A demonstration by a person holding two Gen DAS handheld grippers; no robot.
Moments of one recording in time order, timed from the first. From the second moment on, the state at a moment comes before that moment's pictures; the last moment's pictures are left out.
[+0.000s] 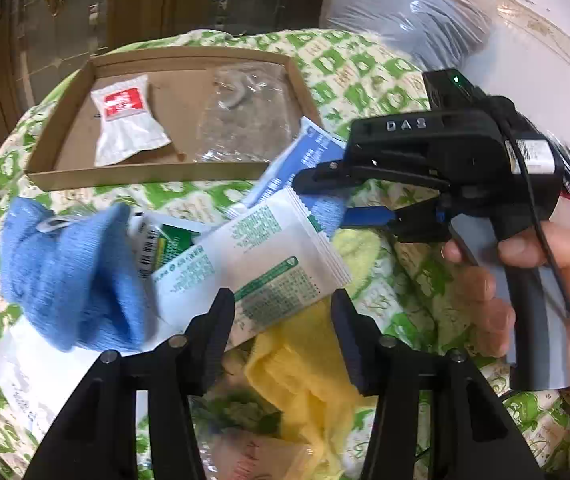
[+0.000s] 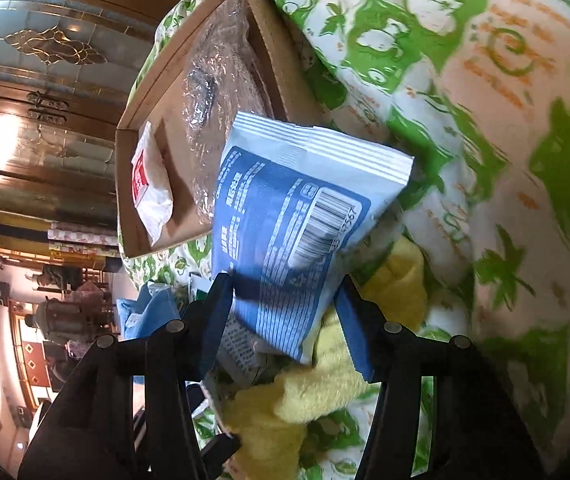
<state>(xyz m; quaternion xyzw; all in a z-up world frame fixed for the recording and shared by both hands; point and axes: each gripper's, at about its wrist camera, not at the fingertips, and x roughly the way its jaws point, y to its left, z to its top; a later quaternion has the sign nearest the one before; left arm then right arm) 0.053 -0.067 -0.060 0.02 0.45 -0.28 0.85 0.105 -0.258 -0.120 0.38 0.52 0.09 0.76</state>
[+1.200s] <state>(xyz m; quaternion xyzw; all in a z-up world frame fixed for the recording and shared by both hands) 0.103 -0.116 -0.106 0.28 0.48 -0.37 0.75 0.116 -0.248 -0.129 0.37 0.52 0.12 0.76</state>
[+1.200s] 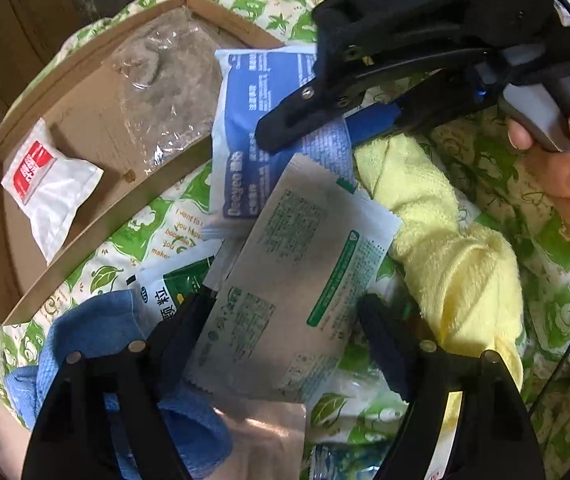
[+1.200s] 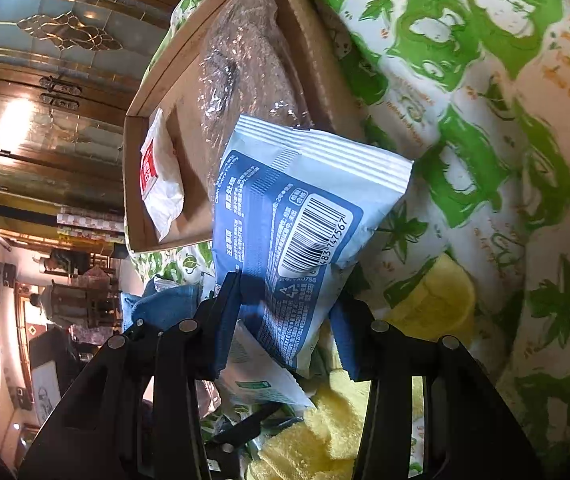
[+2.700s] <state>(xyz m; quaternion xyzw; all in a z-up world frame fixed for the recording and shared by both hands) 0.177 0.007 -0.033 -0.07 0.46 -0.24 0.85 0.132 -0.236 -0.039 0.26 0.44 0.12 0.85</state>
